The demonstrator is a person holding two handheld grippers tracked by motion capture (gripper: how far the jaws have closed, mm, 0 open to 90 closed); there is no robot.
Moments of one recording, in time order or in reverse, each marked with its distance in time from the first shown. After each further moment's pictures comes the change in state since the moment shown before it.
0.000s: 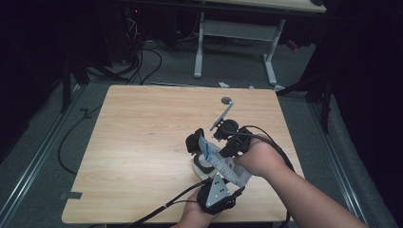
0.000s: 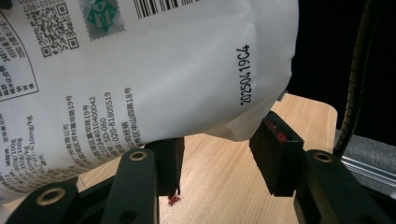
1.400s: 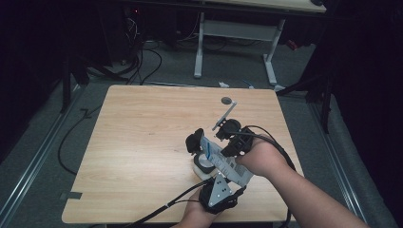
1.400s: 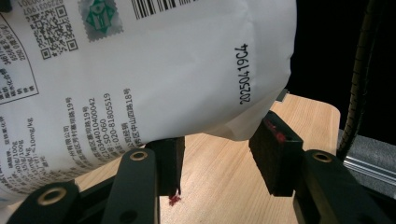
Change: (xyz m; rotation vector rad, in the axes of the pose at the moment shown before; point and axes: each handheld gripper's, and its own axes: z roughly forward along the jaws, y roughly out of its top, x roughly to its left) left arm -0.001 0.001 0.005 0.004 0.006 0.010; right arm -0.005 -0.004 0.000 -0.010 -0.002 0.001
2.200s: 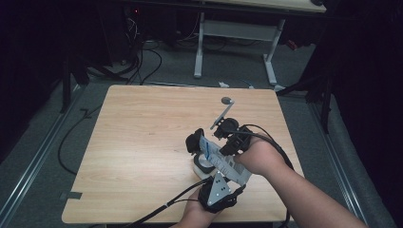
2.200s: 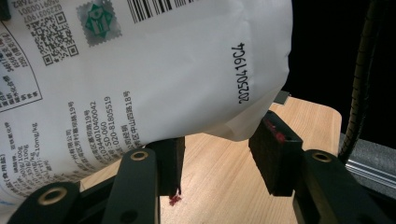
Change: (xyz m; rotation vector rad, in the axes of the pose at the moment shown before) left arm 0.002 0.002 -0.002 -0.005 0.004 -0.008; right arm 0.000 0.005 0.002 -0.001 -0.008 -0.009
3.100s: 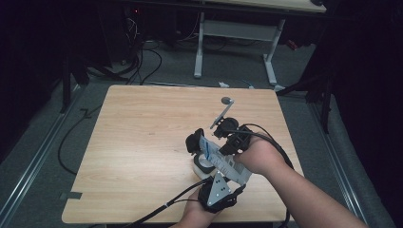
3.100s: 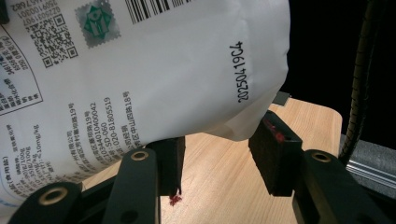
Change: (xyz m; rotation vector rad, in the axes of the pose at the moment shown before) left arm 0.000 0.001 -0.001 -0.007 0.004 0.005; right arm 0.000 0.001 -0.002 0.001 0.002 -0.001
